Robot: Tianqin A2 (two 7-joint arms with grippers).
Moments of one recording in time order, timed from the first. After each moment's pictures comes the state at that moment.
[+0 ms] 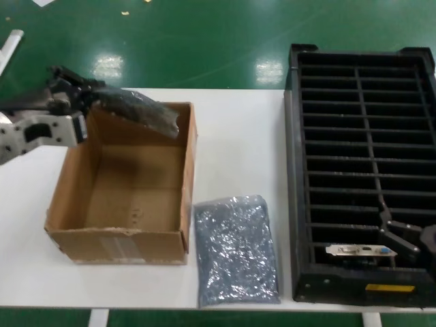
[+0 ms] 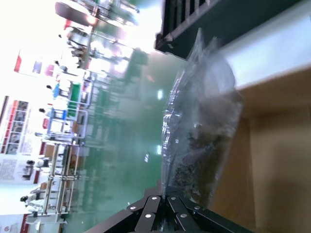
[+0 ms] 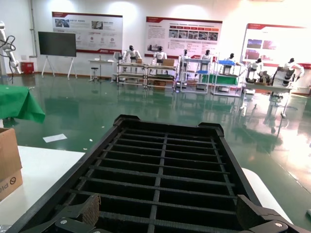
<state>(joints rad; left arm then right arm) -0.78 -0.70 1.86 -1.31 -1.13 0.59 0.25 0.02 0.32 -1.60 1.61 1.77 -0.03 0.03</state>
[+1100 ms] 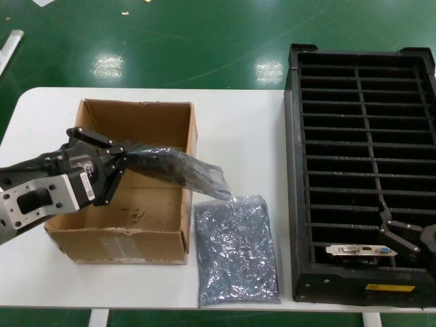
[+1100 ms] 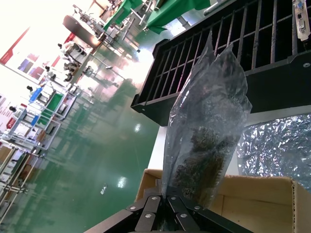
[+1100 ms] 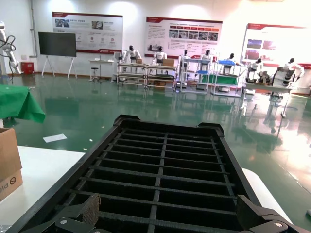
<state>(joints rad) -0.36 -0.83 1.67 -1.83 -1.20 0.69 -0.16 0.02 0.32 -1.60 1.61 1.77 -0.03 0.03</state>
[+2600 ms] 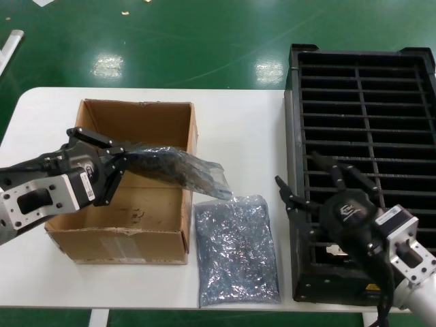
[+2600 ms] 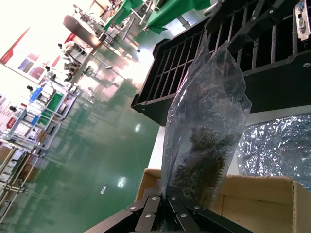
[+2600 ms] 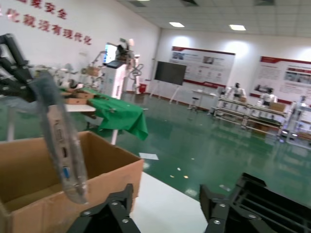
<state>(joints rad) -0.36 -0.83 1.67 -1.83 -1.20 0.69 -0.16 0.22 0.31 -1.74 1.55 1.78 -0.39 -0.20</state>
